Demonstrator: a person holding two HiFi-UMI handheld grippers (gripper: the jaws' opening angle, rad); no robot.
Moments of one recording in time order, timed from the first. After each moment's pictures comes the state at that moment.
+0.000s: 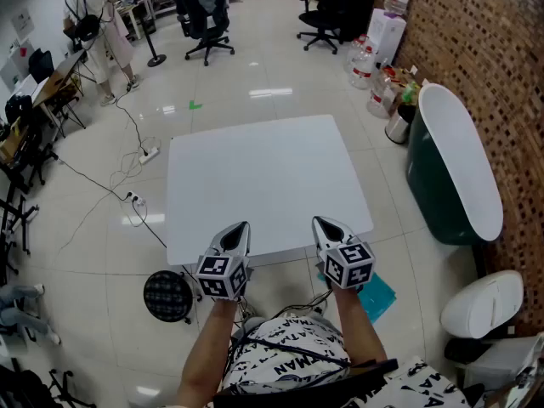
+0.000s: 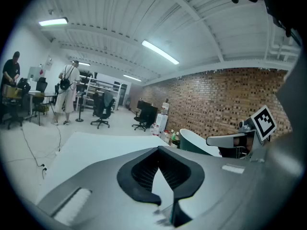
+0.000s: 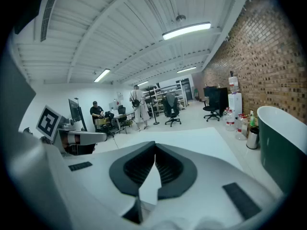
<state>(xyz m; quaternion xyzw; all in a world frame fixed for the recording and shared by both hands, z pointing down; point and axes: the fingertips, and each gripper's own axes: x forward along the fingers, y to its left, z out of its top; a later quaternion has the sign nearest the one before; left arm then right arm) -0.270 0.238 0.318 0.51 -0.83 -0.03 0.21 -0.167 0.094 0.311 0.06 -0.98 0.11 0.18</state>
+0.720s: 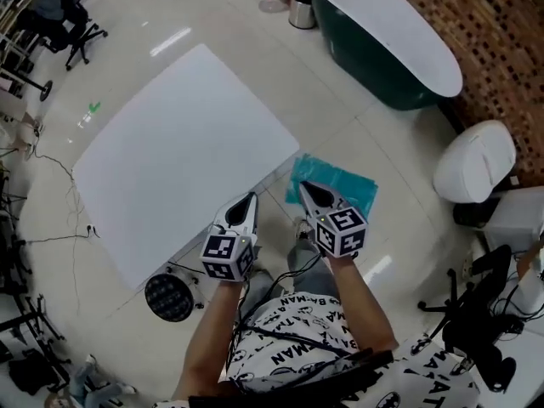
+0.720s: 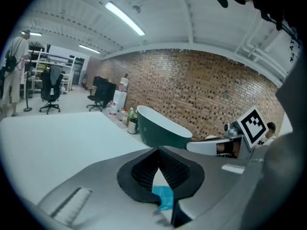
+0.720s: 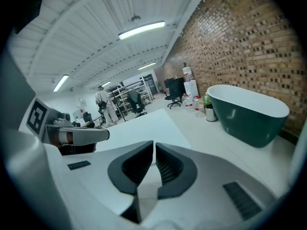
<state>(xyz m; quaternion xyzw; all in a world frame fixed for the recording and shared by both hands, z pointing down) -0.109 0.032 0.373 0.70 -0.67 0.05 0.26 -0.012 -0.036 0.401 0.24 -0.92 0.22 0.21</state>
